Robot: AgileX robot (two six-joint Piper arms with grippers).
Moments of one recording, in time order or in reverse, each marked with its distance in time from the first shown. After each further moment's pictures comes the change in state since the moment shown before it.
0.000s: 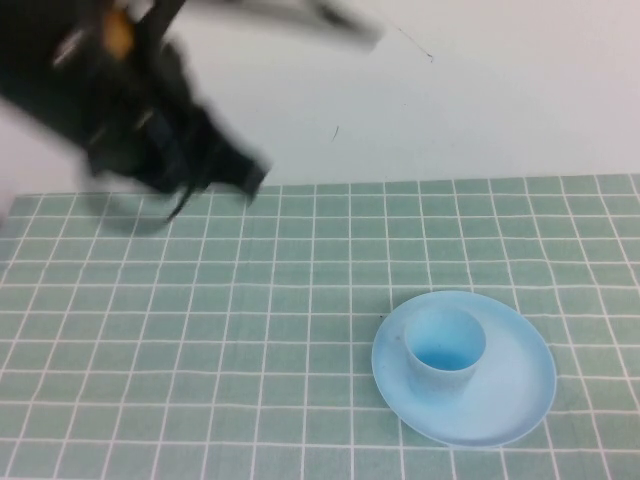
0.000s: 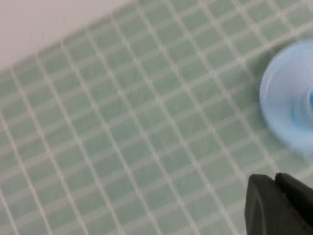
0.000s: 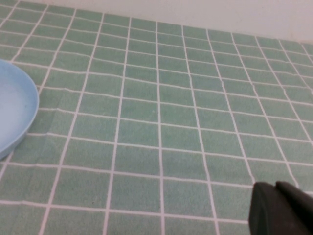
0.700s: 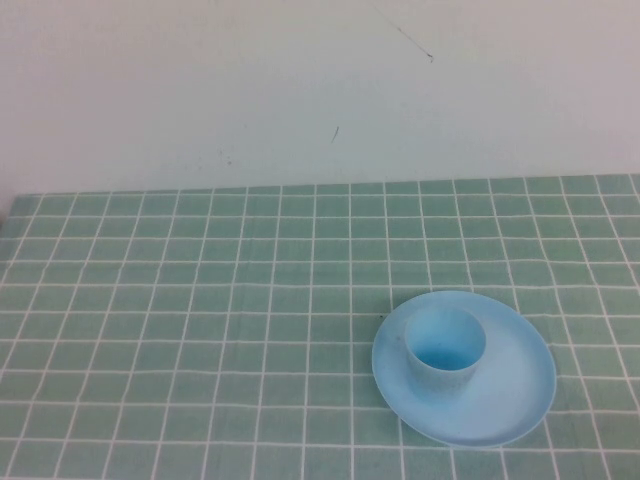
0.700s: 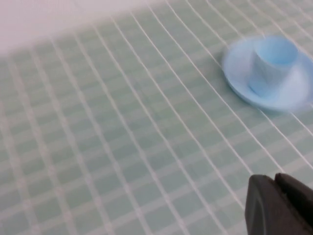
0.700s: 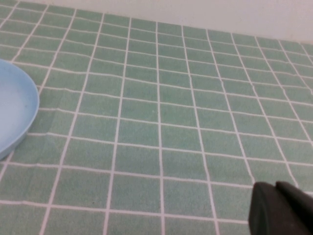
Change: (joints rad) right arm 0.000 0.000 0.000 0.000 0.000 0.000; left arm 0.000 -1.153 0.736 -0.010 -0.045 -0.045
